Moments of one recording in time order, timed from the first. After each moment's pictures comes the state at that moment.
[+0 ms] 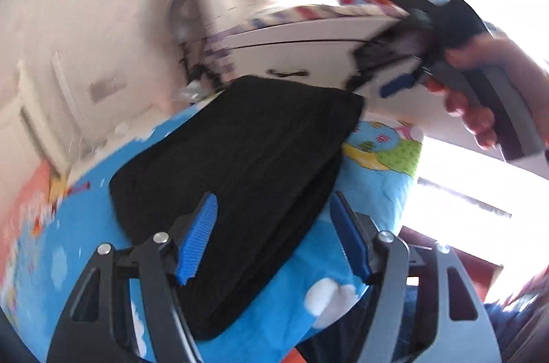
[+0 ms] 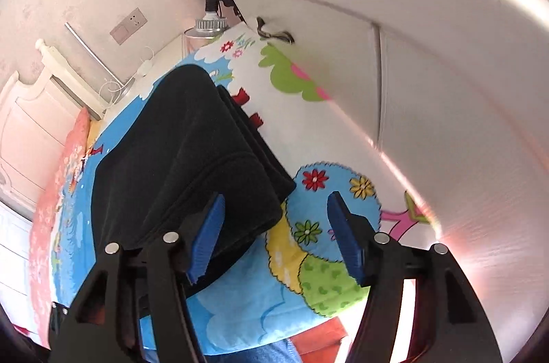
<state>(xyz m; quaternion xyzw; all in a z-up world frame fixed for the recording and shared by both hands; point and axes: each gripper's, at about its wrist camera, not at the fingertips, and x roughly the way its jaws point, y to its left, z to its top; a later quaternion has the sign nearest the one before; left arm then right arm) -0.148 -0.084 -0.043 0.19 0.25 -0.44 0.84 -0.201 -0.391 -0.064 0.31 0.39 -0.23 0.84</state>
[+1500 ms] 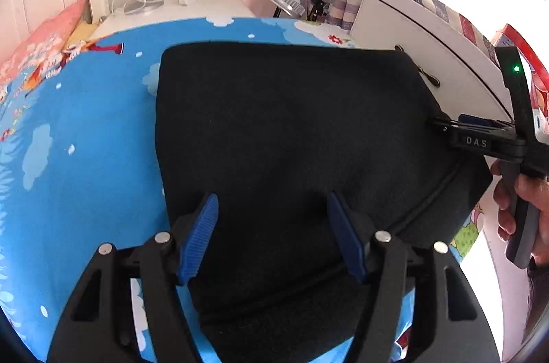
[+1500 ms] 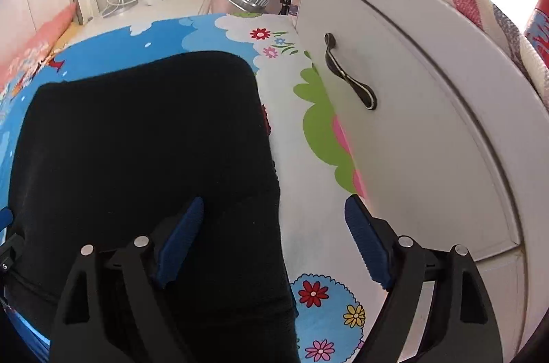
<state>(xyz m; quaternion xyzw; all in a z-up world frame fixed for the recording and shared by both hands) -0.012 -0.107 -0.065 0.08 0.44 -0.32 0.83 -0.073 -0.384 -0.086 0.07 0.48 -0.22 0.85</state>
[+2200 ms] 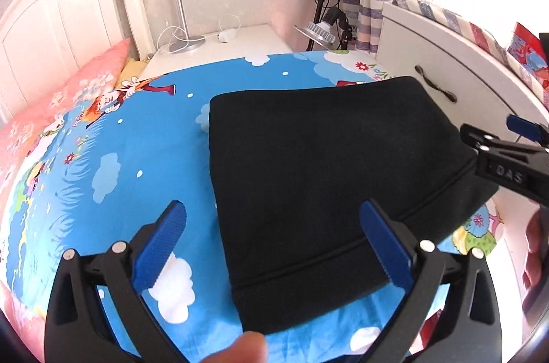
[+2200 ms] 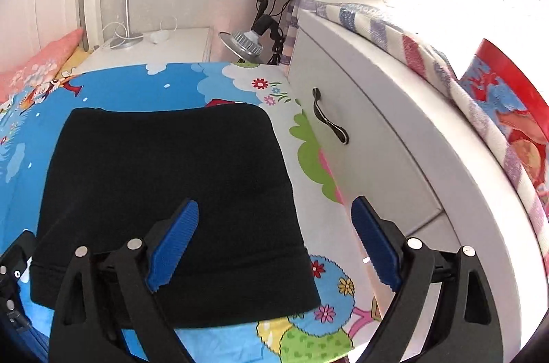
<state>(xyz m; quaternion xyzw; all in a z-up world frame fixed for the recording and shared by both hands) -0.054 -0.109 -0.014 0.13 0.40 -0.22 0.88 -0.118 -0.315 -0.022 0.03 0.41 -0.27 0.87</state>
